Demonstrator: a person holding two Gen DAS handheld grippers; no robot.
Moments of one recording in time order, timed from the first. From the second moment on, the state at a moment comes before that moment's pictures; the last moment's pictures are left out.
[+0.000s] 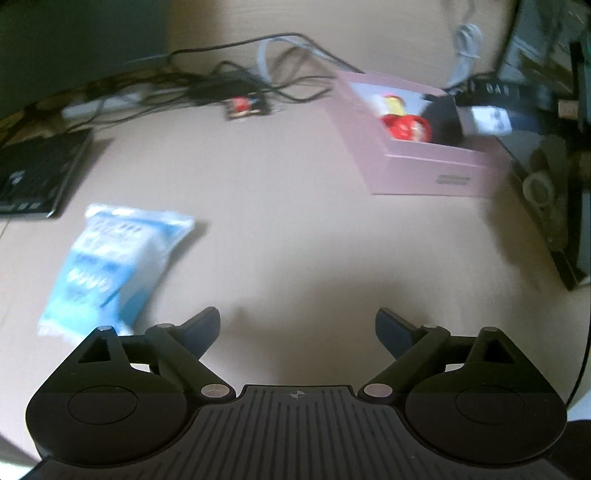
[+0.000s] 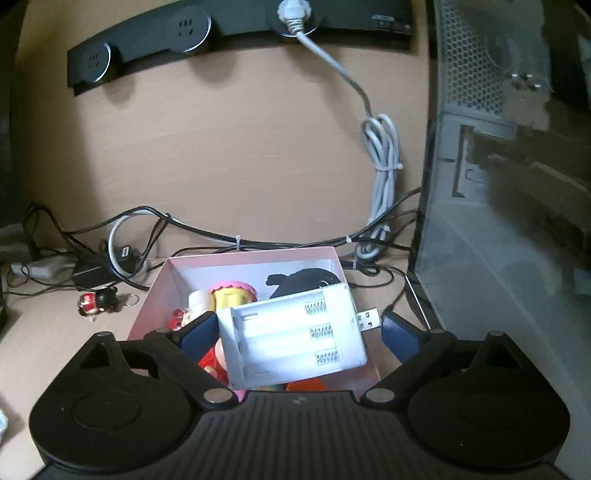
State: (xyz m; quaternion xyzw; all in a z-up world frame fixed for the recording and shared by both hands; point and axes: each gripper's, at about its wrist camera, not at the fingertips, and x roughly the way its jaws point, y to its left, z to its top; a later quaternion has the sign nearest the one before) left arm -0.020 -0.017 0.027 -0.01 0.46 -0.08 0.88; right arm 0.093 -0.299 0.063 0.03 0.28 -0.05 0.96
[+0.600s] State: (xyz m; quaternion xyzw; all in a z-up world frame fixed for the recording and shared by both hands) left arm -0.035 0.015 0.043 -0.03 0.45 -0.05 0.89; right arm 0.058 -0.228 0.080 -0.02 0.30 0.11 0.95
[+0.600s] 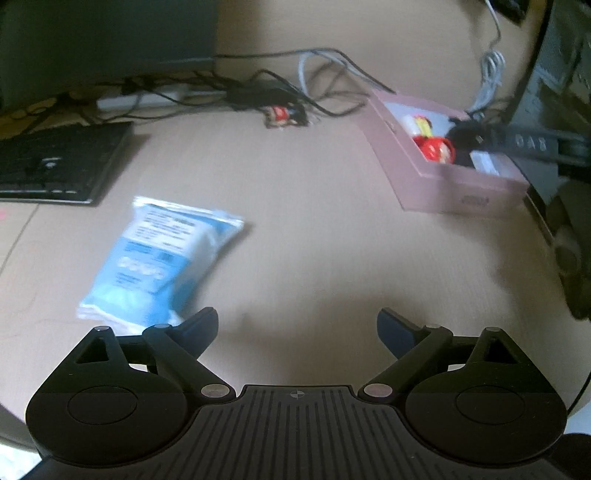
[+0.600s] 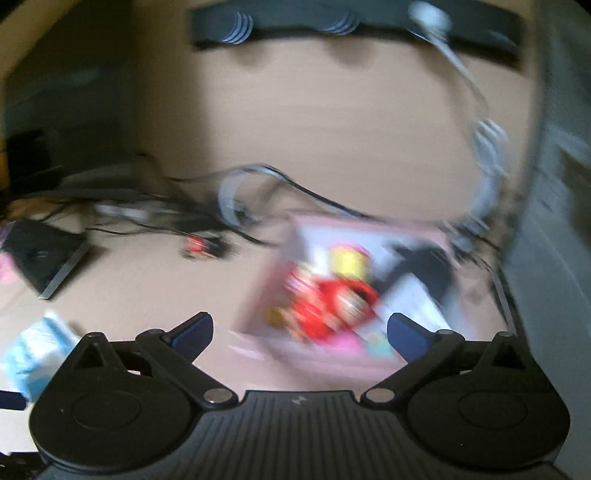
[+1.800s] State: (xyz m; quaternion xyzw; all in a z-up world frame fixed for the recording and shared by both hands) left arm -0.053 0.102 0.048 -0.03 0.40 0.03 0.92; right arm 0.048 -0.152 0.063 -0.03 0.35 0.22 0.91
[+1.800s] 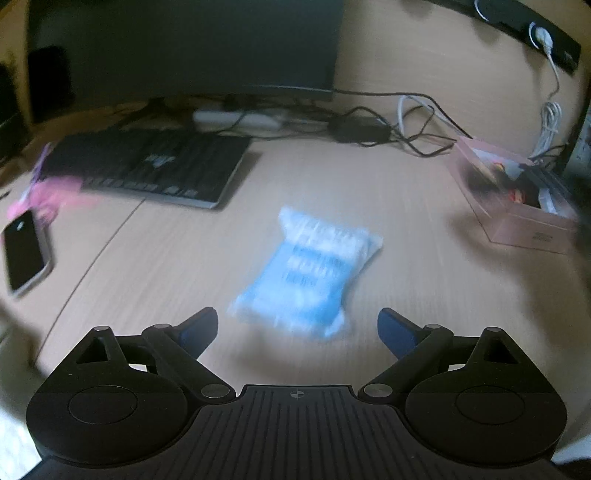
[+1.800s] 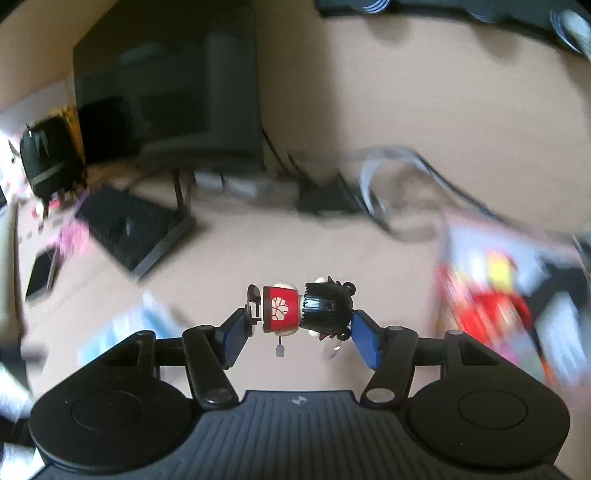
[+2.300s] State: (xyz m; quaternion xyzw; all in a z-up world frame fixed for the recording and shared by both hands) left arm 0.023 0.013 0.020 0.03 0.43 -0.03 0.90; right arm -0.041 -0.293 0.054 0.01 0.36 0.06 0.93
